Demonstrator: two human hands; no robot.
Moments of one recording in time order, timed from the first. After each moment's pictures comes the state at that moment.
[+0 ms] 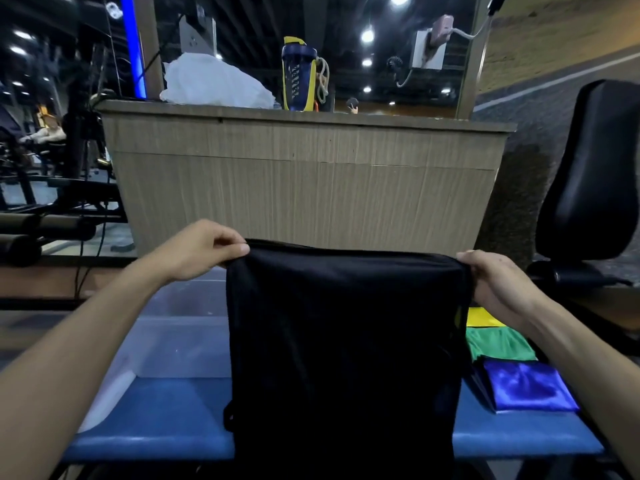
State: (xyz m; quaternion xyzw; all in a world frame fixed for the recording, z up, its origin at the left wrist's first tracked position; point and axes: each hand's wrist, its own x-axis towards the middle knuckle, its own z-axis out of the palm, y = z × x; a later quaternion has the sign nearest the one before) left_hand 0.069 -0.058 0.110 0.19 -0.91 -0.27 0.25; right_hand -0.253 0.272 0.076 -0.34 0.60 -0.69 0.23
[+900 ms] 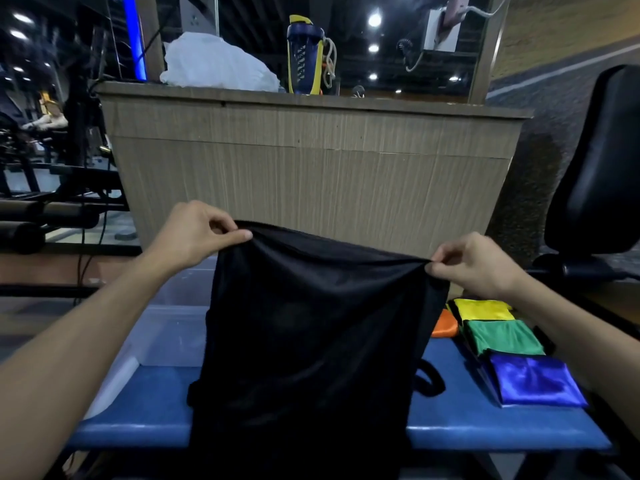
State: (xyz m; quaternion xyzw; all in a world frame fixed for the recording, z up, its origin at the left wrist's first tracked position) left_hand 0.065 -0.073 0.101 0.21 -0.89 -0.12 0.39; right_hand -0.249 0.240 0.089 -0.51 0.79 -0.33 -0.07
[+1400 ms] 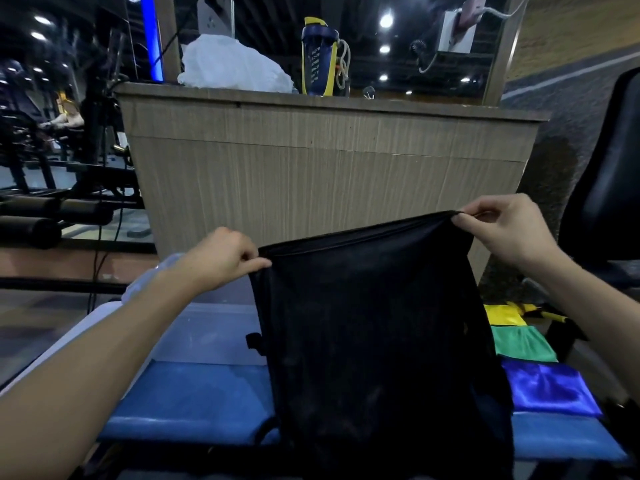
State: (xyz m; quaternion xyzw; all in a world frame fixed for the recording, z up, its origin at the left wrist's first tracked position) left_hand 0.057 -0.082 0.073 0.19 -0.96 0.03 0.22; right_hand -0.257 0.234 0.131 -0.46 0.74 -0.44 -0.19
